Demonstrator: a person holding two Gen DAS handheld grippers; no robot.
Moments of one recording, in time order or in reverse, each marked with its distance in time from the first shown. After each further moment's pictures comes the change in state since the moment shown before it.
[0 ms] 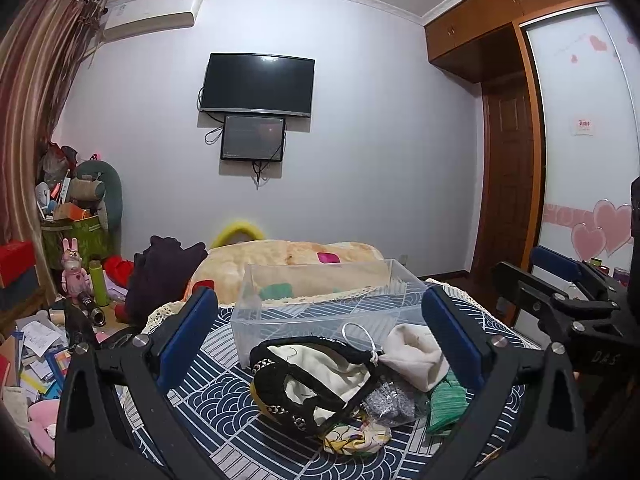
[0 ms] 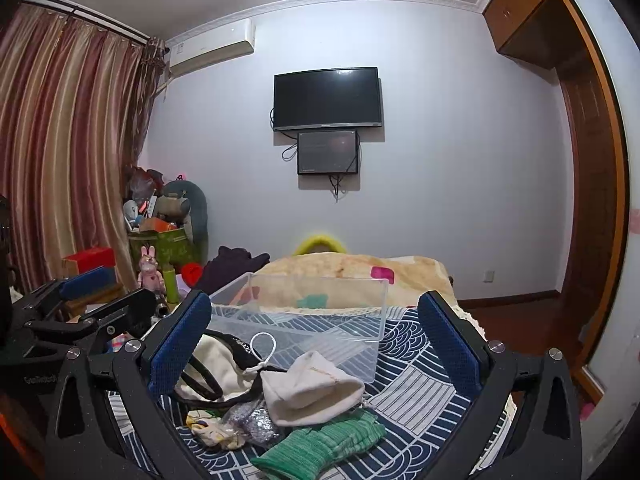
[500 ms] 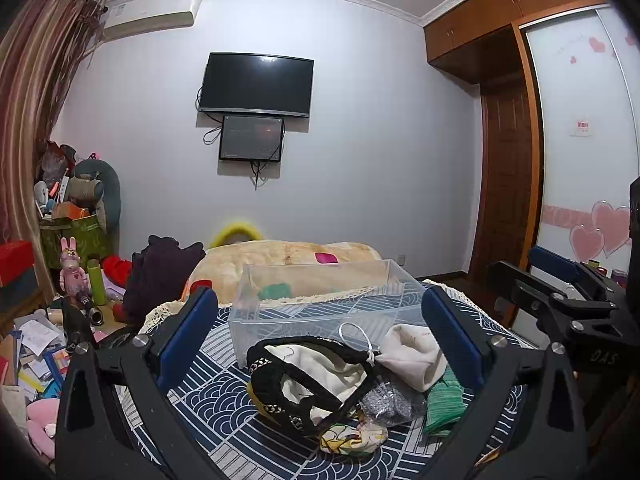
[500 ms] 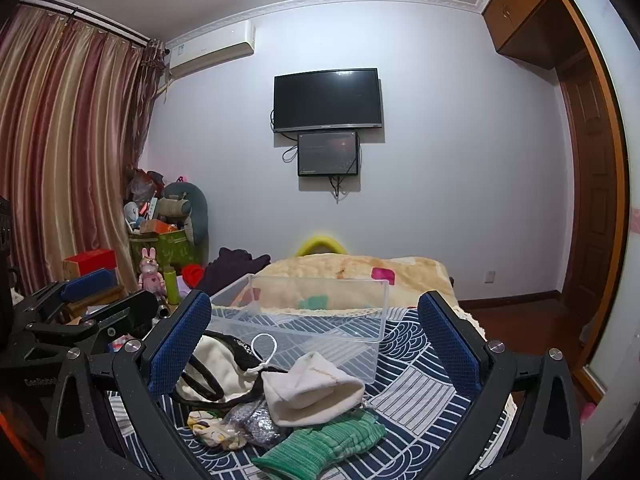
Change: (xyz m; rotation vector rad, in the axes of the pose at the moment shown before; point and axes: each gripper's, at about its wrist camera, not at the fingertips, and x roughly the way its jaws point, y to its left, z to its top) left arm -0.002 -0.004 0.001 -0.003 -0.002 -0.006; right arm -0.002 0.000 0.001 0.003 -0.003 0.001
